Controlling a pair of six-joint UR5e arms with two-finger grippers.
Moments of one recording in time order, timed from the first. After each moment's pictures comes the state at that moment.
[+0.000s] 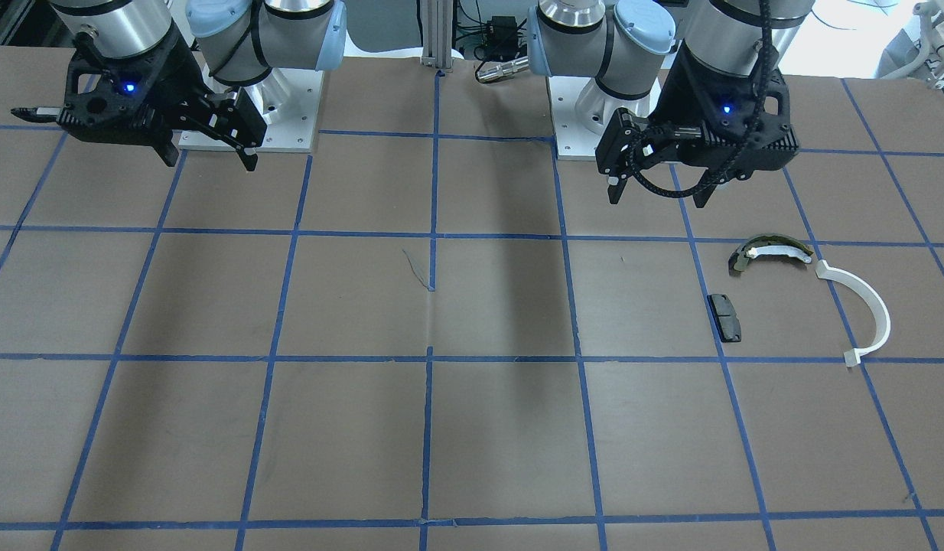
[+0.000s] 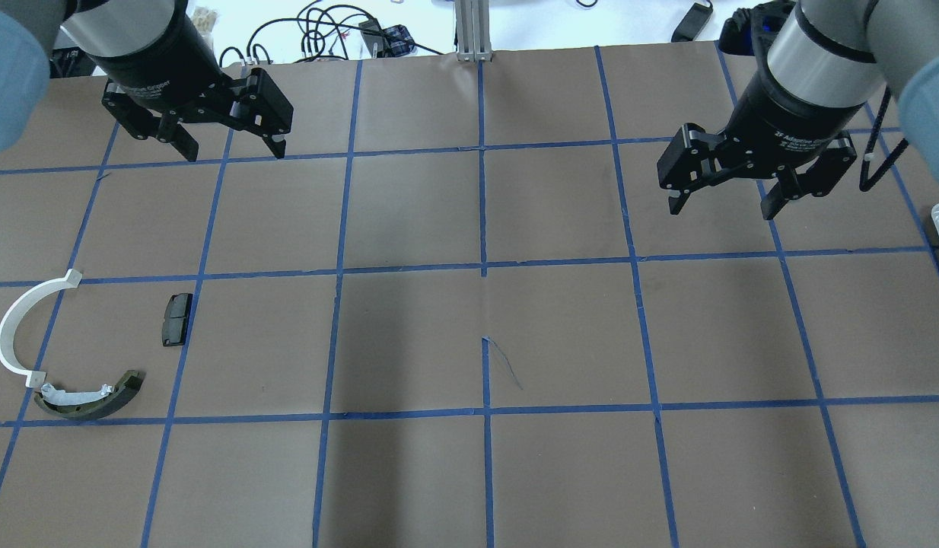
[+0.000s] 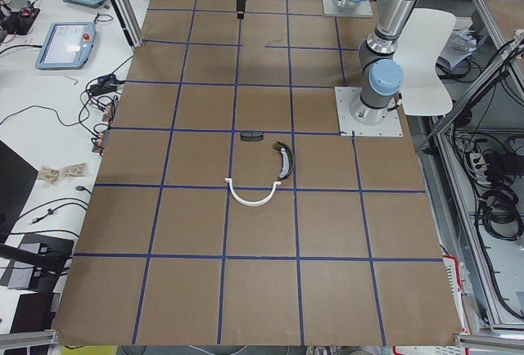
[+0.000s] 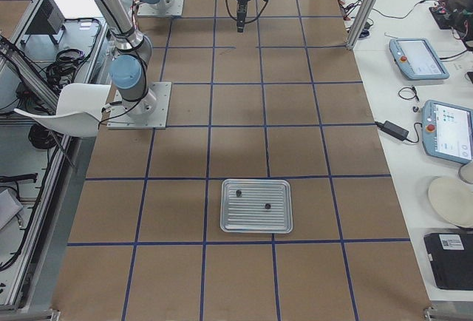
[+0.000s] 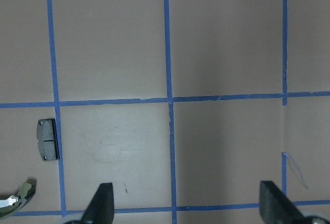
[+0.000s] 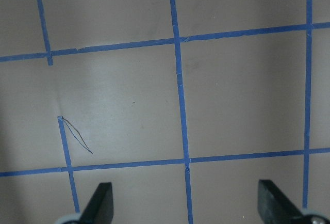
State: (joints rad) left arm -1.58 -1.58 -1.49 -1.56 1.56 0.02; right arm 1.53 -1.67 1.65 -1.52 -1.52 0.05
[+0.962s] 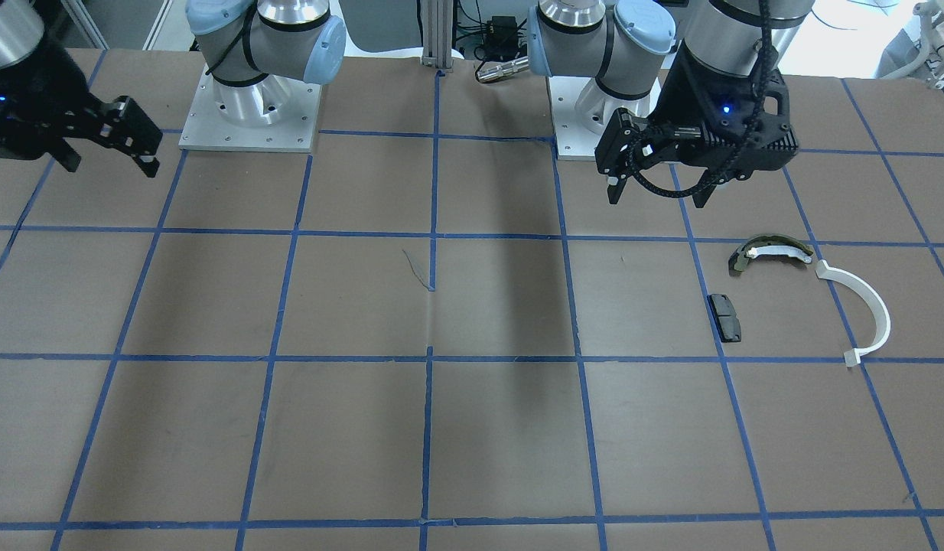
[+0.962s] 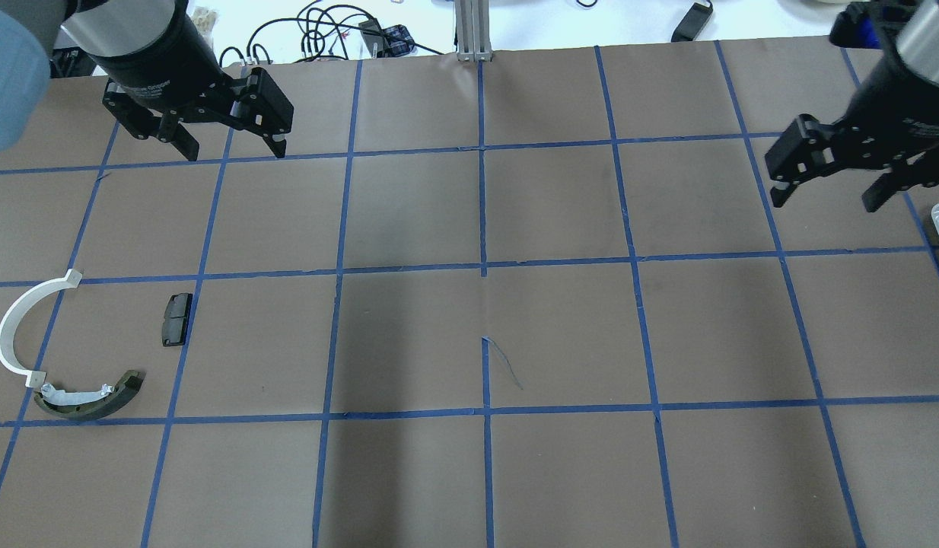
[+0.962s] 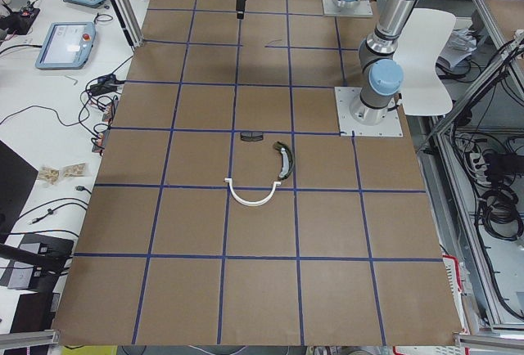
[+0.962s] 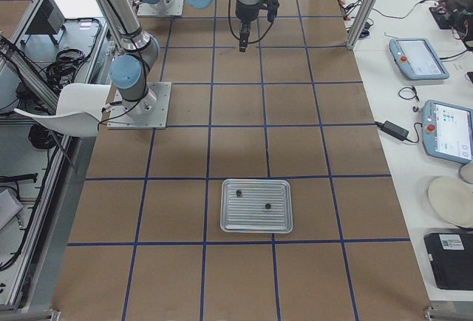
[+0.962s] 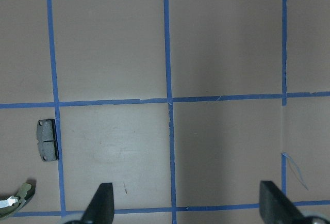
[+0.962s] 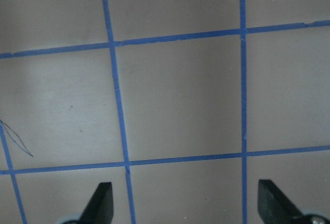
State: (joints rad) left arm -1.58 -1.58 -1.49 -1.56 1.56 0.02; right arm 1.24 -1.66 1.66 -1.49 -1.55 -0.26
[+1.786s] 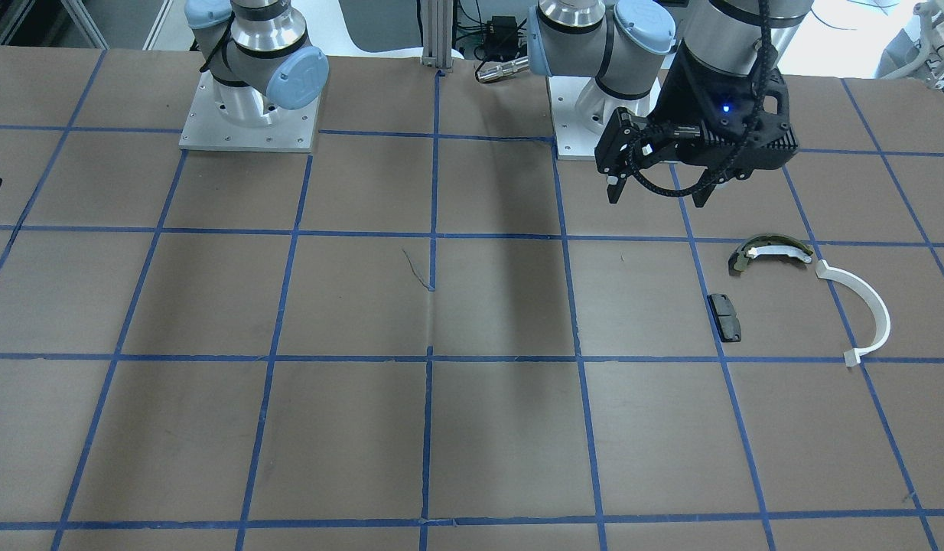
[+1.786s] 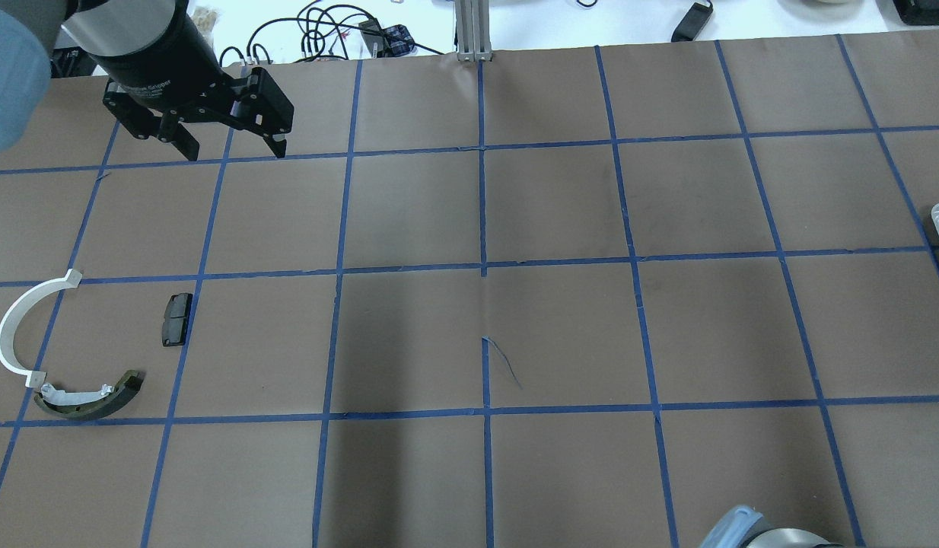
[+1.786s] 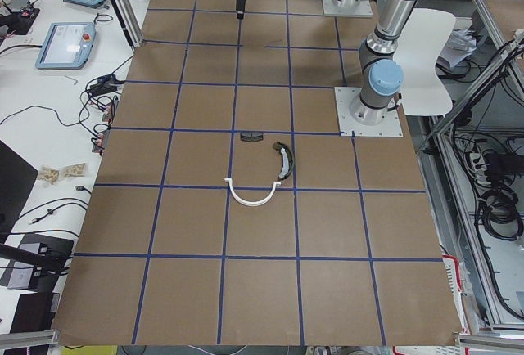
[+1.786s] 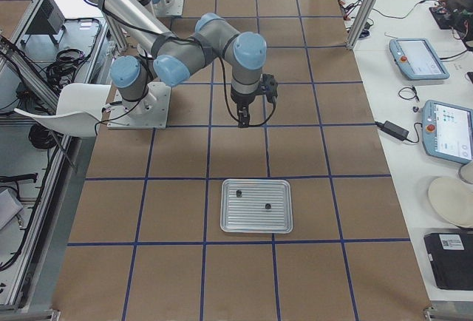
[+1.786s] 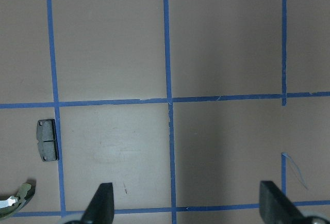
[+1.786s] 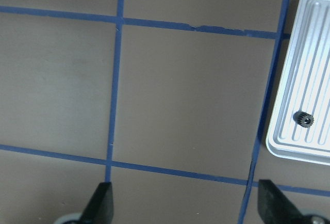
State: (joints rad) left arm -1.58 -1.58 -1.49 -1.56 1.56 0.02; right arm 0.75 -1.49 1.70 -1.66 -1.55 -0.97
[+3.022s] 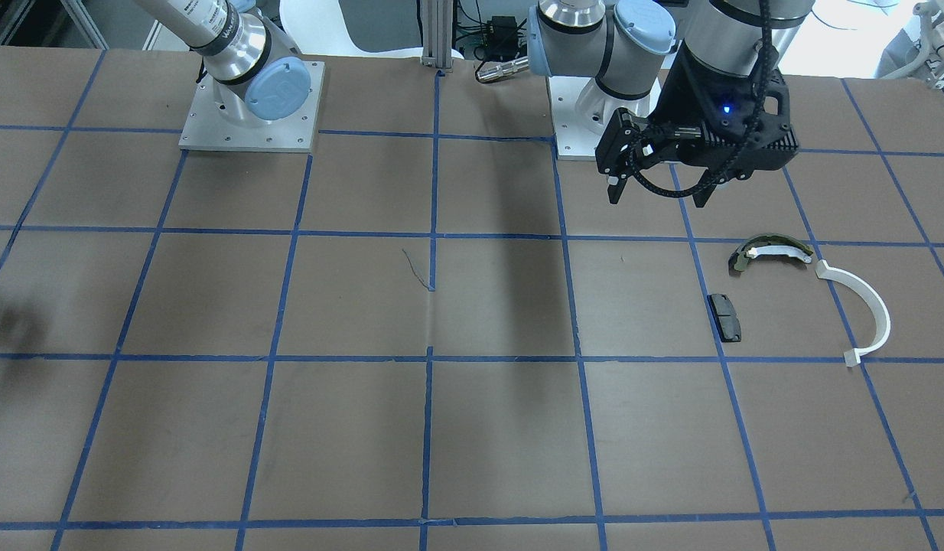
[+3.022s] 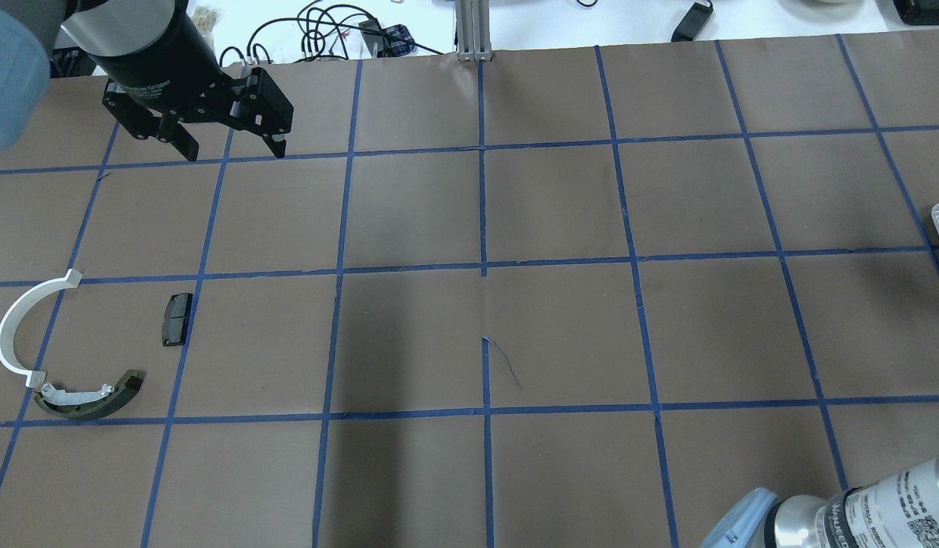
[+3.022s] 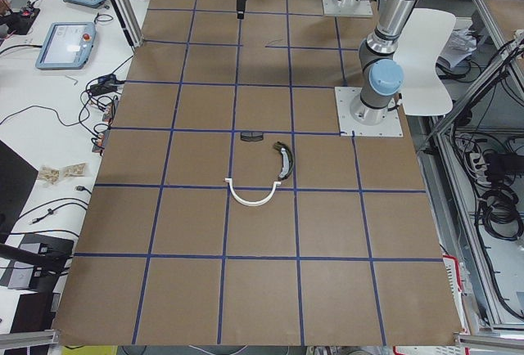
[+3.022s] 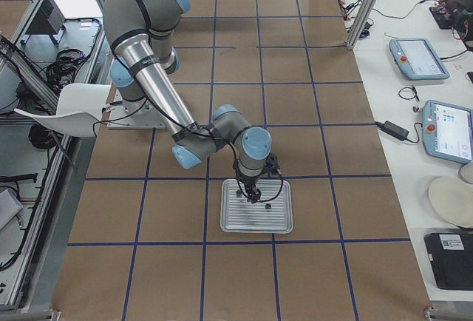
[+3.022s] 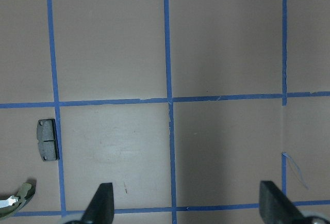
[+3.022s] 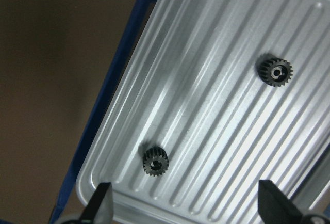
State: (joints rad) left arm -1.58 -1.58 -1.49 -1.56 1.56 0.02; right arm 0.65 -1.10 1.71 -2.19 -1.69 -1.36
